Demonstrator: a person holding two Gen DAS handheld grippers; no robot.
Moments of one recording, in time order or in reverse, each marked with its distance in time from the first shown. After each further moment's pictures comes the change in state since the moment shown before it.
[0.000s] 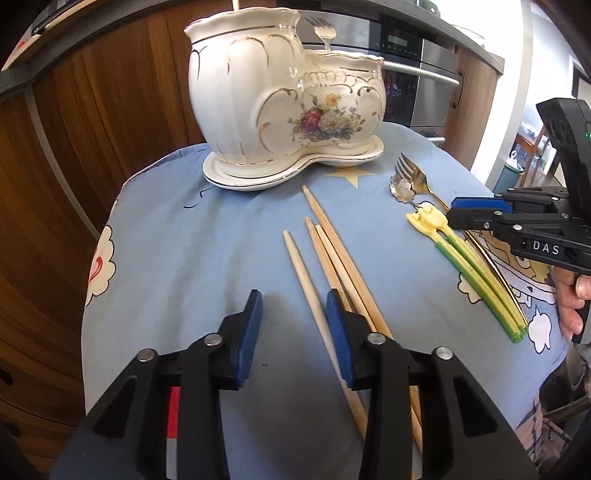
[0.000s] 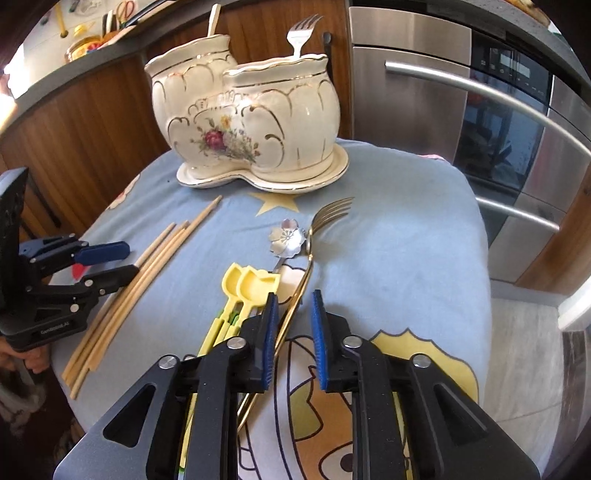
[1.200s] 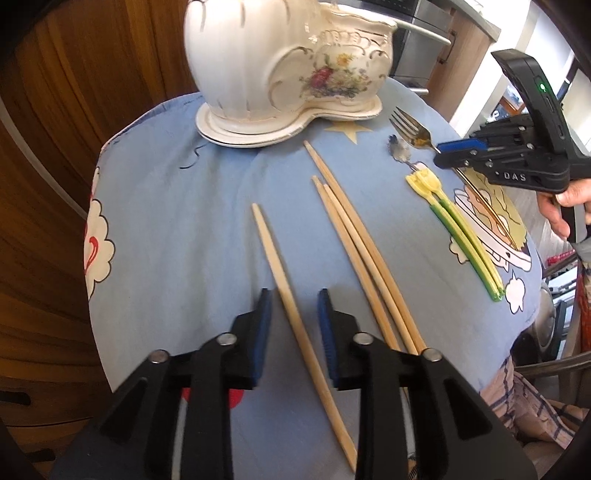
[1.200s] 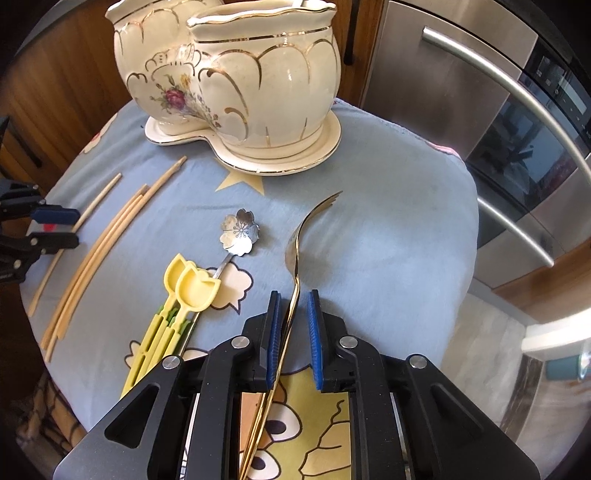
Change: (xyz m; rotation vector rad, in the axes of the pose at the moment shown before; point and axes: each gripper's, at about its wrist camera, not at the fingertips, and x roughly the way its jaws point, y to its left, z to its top) left arm 0.004 0.027 0.019 0.042 0.283 -0.130; right arm 0.031 -0.017 0.046 -0.184 0.316 -0.051
